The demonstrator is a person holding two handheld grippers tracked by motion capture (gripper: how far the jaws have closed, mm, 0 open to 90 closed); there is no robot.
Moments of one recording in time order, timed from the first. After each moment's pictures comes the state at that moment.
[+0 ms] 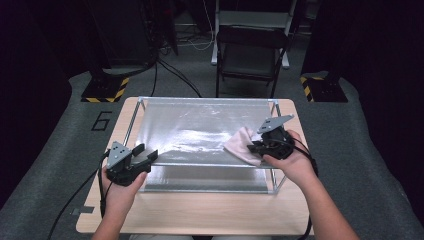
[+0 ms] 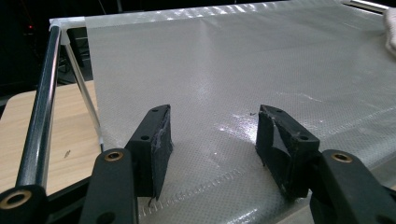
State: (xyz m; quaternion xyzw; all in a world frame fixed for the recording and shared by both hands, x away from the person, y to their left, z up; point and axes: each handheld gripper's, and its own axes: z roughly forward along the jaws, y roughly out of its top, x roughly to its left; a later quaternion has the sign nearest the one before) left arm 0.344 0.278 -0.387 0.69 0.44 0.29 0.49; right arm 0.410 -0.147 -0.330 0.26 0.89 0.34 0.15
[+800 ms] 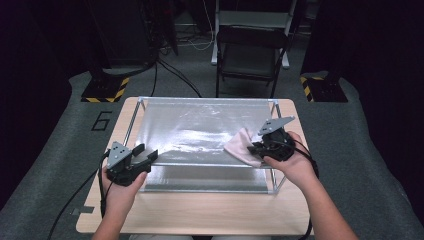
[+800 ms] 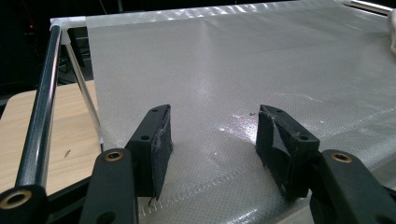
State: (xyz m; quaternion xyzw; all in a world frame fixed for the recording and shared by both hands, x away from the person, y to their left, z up) left arm 0.344 0.277 -0.387 0.69 0.44 0.29 0.49; right arm 0.405 -0.145 -0.331 0.28 0.89 0.35 0.14
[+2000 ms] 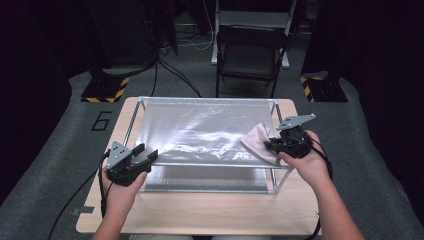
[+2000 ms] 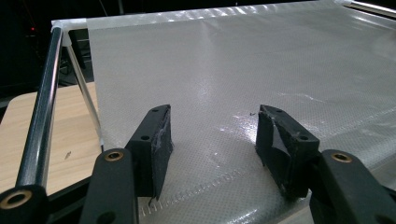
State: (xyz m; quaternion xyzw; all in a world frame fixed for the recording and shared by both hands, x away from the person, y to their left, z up) left arm 0.344 0.276 -0.388 0.69 0.44 0.29 0.50; right arm 0.411 -0.187 -0.332 0.33 0.86 0.34 0.17
